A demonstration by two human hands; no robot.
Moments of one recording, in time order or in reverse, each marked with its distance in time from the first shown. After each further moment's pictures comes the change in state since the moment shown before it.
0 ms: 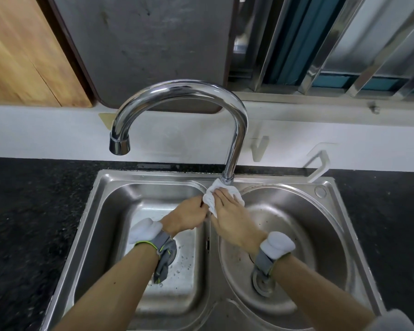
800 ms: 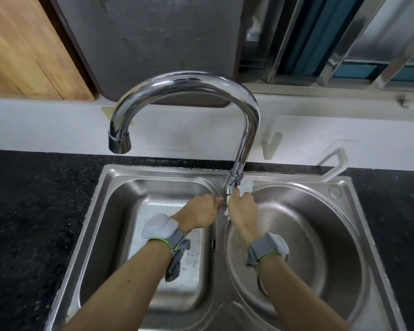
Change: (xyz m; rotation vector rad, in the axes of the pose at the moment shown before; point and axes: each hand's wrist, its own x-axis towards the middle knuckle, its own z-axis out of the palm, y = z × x) left_hand 0.020 0.007 0.005 0.368 -0.008 -0.007; right_hand 0.033 0.002 0.011 0.860 0.194 0.952
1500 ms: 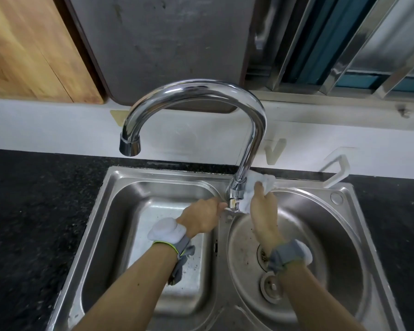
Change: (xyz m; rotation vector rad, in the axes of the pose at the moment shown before) left_hand 0.000 -0.013 0.008 -0.014 0.061 0.003; right_hand 0.008 0.005 -0.026 0.346 0.070 -0.050
